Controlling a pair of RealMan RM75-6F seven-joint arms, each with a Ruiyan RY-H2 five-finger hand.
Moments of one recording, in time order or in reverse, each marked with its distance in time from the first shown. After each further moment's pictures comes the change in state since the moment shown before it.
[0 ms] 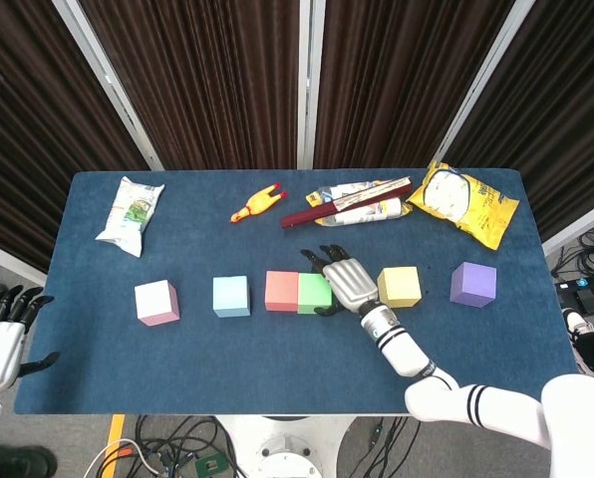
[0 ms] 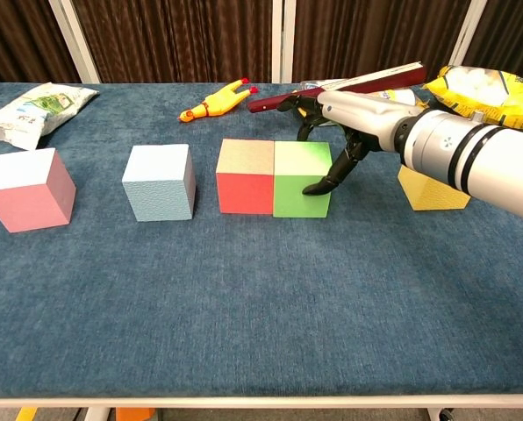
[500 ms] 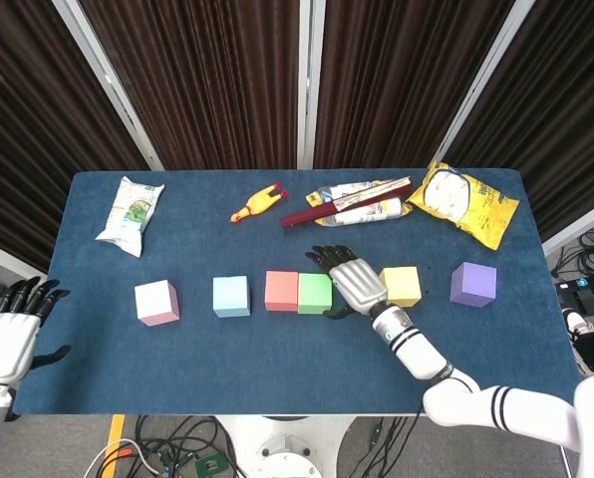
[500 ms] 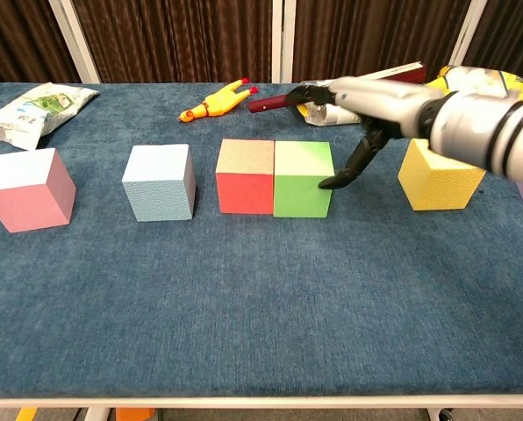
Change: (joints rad) left arm -0.052 0.015 -0.007 -0.009 0.056 -0.032 0.008; right arm -0.016 0.157 -0.018 -0.163 -0.019 -0.007 -0.022
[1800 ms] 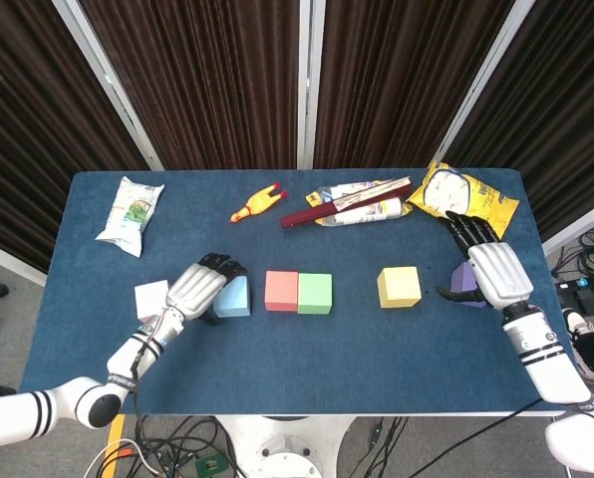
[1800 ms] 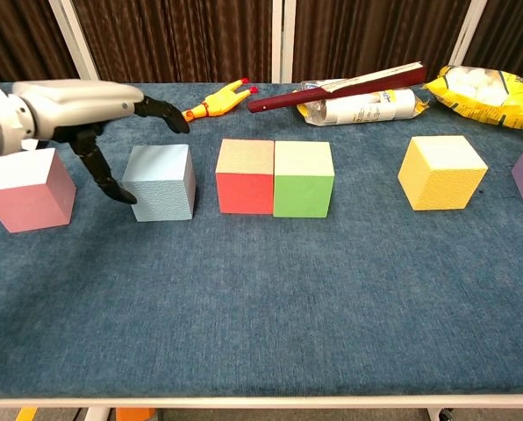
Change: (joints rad) left arm -0.611 -0.341 -0.135 0.001 -0.432 -0.608 0.279; right arm -0.297 0.460 -0.035 -0.142 -0.216 0.255 0.339
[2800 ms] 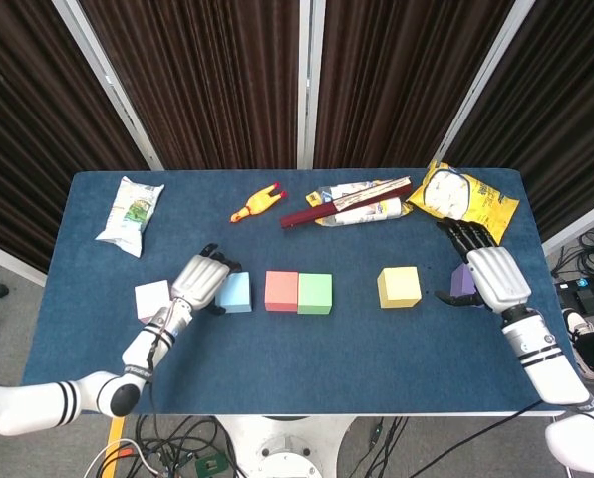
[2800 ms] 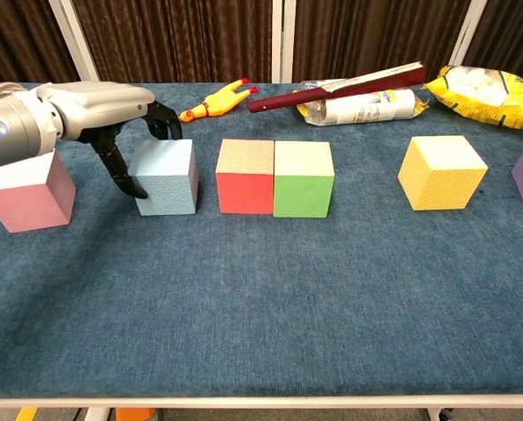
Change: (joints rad) left arm -0.074 -0.081 0.019 0.104 -0.115 0.052 0.069; right arm -0.015 -0.026 -0.005 0.045 -0.039 -0.006 0.046
